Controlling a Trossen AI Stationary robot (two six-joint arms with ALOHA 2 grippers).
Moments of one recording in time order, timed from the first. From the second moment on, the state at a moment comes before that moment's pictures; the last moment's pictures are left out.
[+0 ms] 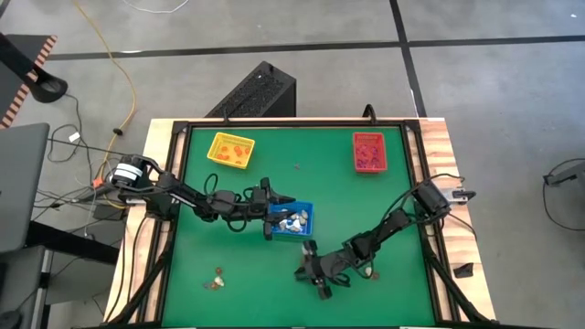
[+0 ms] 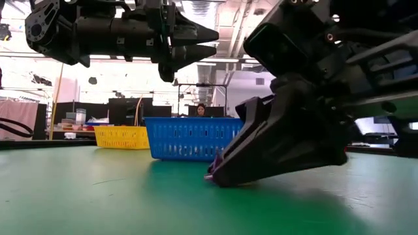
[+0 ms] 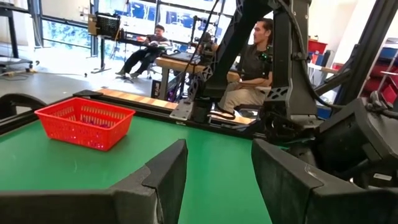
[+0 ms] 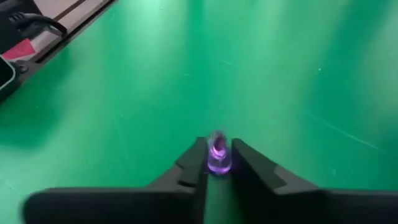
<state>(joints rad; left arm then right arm) -0.16 1.69 0.54 1.30 -0.27 -0.15 0.50 2.04 0.91 0.65 0.18 0.12</state>
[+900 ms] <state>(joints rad) -0.16 1.69 0.54 1.27 -0.27 -0.15 0.38 1.22 0.91 -0.56 0.39 0.06</state>
